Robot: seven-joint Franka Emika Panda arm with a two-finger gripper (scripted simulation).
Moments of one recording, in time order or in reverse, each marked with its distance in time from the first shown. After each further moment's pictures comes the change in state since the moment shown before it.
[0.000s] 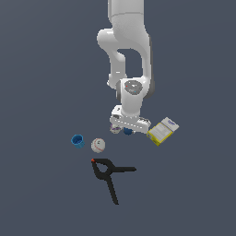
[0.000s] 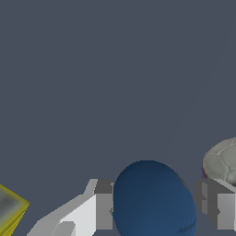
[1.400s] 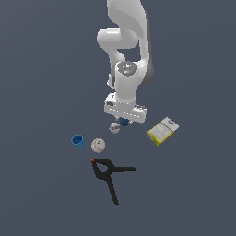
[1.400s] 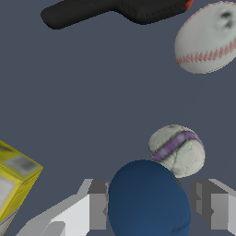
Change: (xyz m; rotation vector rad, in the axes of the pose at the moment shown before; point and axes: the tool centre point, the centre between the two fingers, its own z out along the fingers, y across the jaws) arm -0.004 0.029 -0.067 -0.003 -0.008 -0.002
